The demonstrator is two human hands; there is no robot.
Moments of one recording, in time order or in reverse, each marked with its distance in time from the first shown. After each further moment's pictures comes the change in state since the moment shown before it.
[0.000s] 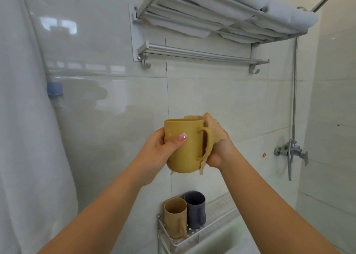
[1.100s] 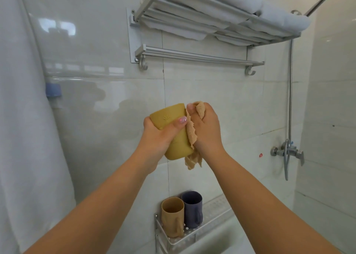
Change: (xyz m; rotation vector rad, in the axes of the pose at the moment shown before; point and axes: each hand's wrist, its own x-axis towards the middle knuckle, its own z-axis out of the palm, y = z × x) left_hand 0.010 0.025 0.020 0.023 0.304 -0.037; right_hand -0.014 -0.013 0.033 -0.661 0.238 -0.619
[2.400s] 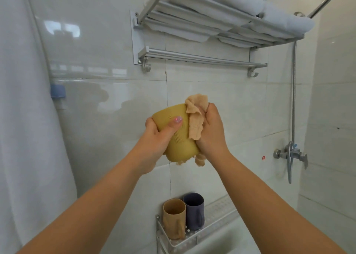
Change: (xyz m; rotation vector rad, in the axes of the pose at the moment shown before) left_hand -0.002 0.004 -0.011 -0.018 -0.098 -0.050; right_hand 0.000 0.003 -0.005 -0.027 -0.047 -0.071
